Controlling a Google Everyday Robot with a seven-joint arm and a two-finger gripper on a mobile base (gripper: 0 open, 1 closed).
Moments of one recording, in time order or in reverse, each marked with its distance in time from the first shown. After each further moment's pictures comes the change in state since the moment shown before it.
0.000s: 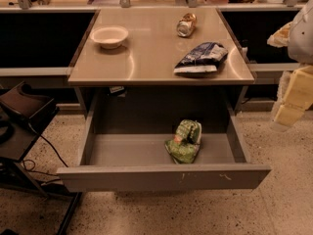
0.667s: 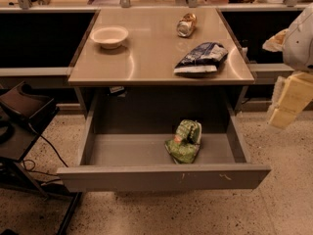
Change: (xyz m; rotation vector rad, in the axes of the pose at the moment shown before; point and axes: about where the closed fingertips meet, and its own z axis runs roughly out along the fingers) arm 0.000 -0.004 0.018 0.003 -0.034 -0.014
